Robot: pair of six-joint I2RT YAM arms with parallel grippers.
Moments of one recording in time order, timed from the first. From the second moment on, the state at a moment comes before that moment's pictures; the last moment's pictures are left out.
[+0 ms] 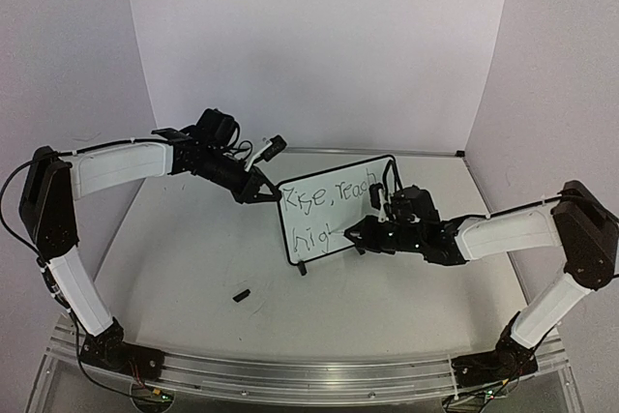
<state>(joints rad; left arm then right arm) -0.61 1.72 1.38 -0.49 0.62 0.20 0.76 1.59 0.75 0.29 -0.10 0.73</state>
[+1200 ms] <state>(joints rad) -0.61 1.72 1.38 -0.49 0.62 0.20 0.76 1.58 0.74 0.28 -0.07 0.76</state>
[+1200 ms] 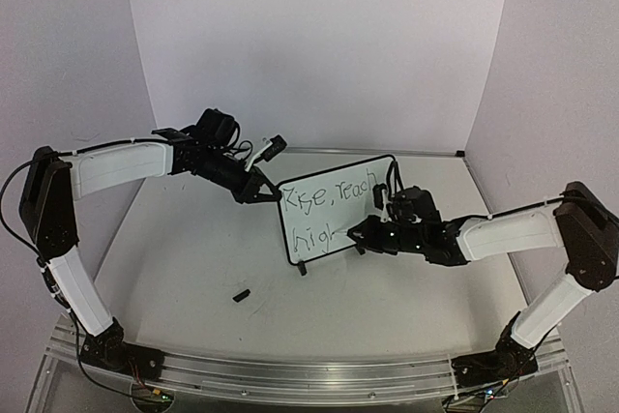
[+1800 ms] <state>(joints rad) -0.61 1.72 1.38 -0.49 0.62 0.20 0.76 1.57 0.70 0.29 -0.02 0.79</state>
